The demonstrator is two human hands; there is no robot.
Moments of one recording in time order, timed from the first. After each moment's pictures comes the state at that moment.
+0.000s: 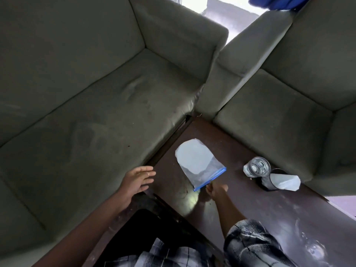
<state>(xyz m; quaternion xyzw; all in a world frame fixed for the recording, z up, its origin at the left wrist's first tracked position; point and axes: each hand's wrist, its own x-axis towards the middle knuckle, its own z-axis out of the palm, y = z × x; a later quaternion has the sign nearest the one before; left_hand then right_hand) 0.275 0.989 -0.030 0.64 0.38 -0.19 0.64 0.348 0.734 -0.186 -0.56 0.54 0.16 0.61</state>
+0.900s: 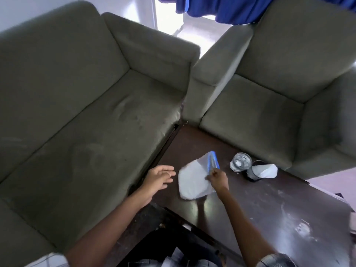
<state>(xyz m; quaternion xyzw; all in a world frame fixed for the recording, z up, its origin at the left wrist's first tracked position) 0.289 0.921 0.044 0.71 0.25 -0.25 0.61 0.337 0.703 -0.091 -0.84 0.24 0.18 0.45</state>
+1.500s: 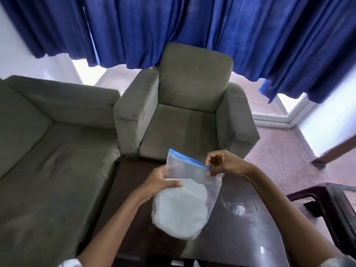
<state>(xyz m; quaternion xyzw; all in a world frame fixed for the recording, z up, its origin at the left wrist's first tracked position) 0.319 0.741 0.125 0.69 -0.12 -0.35 0.62 0.281 0.496 0.183 -0.78 -0.01 0.22 0.58</state>
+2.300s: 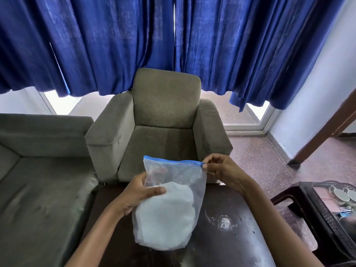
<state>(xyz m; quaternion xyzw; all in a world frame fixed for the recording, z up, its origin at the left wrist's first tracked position) 0.317 0.702 0.181 0.68 -0.16 -0.34 0.64 0.243 0.439 0.201 -0.62 0.16 0.03 0.77</state>
